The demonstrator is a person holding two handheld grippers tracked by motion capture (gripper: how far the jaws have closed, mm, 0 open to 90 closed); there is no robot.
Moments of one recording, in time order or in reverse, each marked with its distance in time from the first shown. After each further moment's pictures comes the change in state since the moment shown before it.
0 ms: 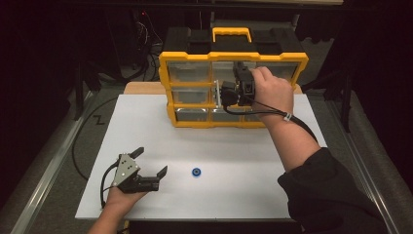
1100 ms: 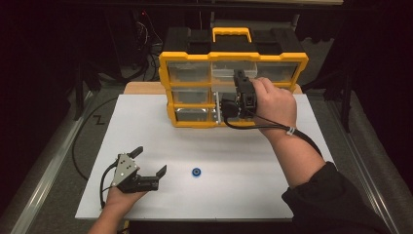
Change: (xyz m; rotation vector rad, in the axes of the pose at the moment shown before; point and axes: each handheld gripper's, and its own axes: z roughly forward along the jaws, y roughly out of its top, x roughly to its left) left arm 0.001 0.001 -0.001 -0.013 0.011 -0.004; right arm 0.005 0.001 -0.035 -0.010 -0.029 -0.011
